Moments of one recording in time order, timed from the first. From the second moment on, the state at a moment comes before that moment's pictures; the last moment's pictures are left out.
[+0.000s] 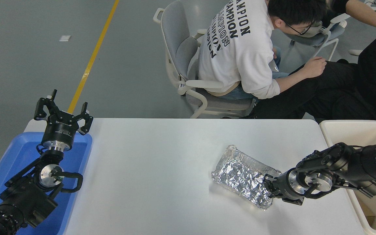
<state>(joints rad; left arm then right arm) -0.60 0.23 -0.90 -0.42 -0.07 -0.57 -0.52 1.30 -0.28 -1.03 1.10 0.19 0.18 -0.12</state>
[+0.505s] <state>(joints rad) -0.60 0.24 -0.90 -0.42 -0.07 -0.57 -0.52 1.74 -0.45 -1.20 1.23 0.20 0.64 -0.12</state>
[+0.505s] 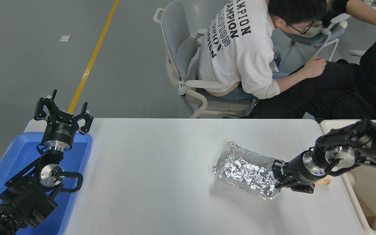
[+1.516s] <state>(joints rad) -0.60 0.24 -0.90 -0.42 -0.07 -0.57 -0.52 2.43 -0.51 -1.39 1.34 0.17 0.78 -0.12</state>
